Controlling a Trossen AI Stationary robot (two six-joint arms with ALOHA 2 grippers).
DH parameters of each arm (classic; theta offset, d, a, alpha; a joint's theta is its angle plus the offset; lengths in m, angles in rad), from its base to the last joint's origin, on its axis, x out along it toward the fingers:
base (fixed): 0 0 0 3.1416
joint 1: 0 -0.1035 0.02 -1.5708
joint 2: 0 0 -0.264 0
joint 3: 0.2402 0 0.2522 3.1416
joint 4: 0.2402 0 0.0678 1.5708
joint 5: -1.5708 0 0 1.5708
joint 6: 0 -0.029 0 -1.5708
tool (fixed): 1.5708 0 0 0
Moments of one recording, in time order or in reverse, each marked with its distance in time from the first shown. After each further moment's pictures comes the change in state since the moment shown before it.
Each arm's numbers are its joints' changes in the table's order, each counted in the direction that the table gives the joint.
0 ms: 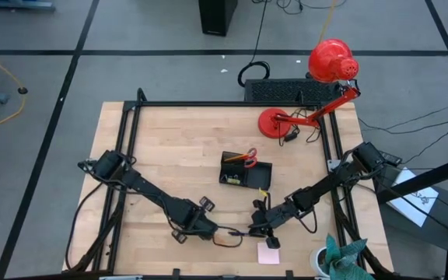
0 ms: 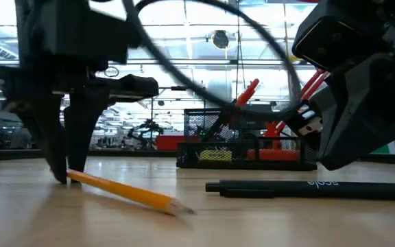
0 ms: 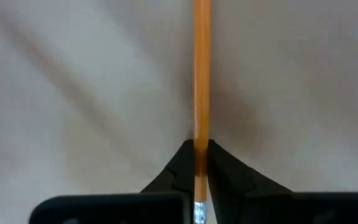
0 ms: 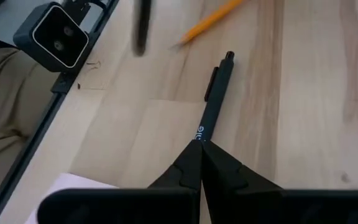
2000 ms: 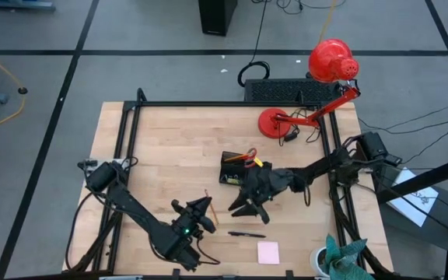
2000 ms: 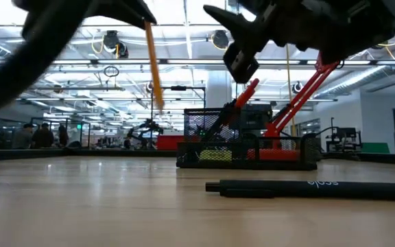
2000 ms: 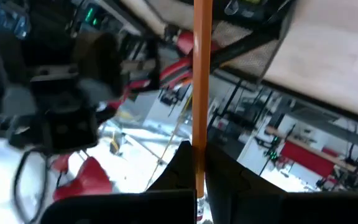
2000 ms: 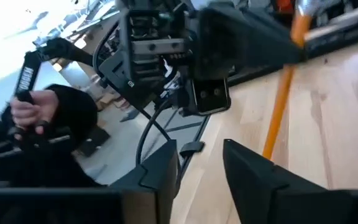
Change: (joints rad) left arm 0.234 -0.035 0.232 0.357 1.218 -0.642; right arm 0.287 0.090 0.000 -0.507 0.315 -0.159
